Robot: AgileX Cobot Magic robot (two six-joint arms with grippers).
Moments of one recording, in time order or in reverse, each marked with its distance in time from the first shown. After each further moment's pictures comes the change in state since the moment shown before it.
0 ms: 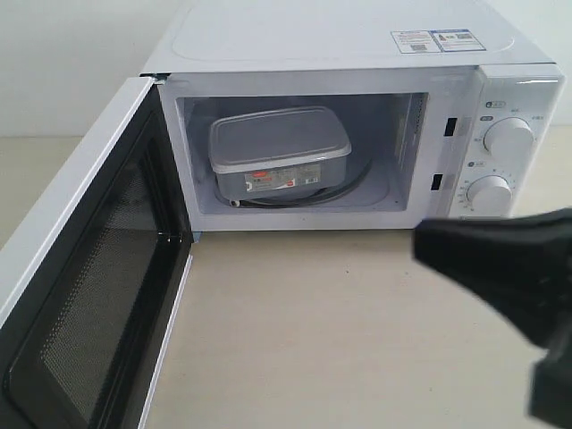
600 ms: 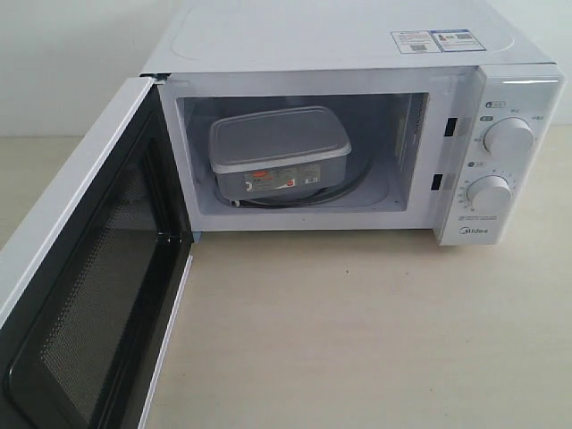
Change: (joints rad) left arm 0.000 0.000 0.000 0.000 0.000 0.000; right arm -0.554 -0.556 0.000 -0.002 0.201 0.045
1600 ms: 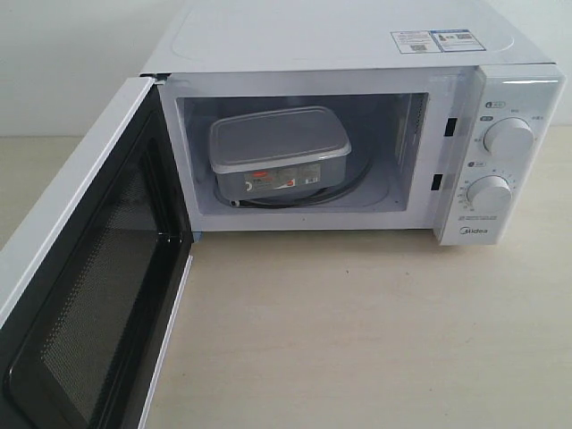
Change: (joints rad) left arm 0.000 0.000 0.000 0.000 0.000 0.000; right arm -0.051 -0.054 0.069 -0.308 0.041 0.225
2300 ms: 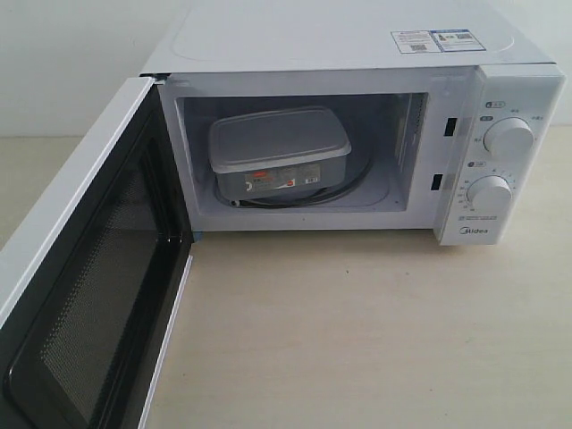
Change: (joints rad) left arm 0.000 0.000 0.000 0.000 0.000 0.000; right arm 0.000 -0.054 0.323 -0.346 -0.203 0.267
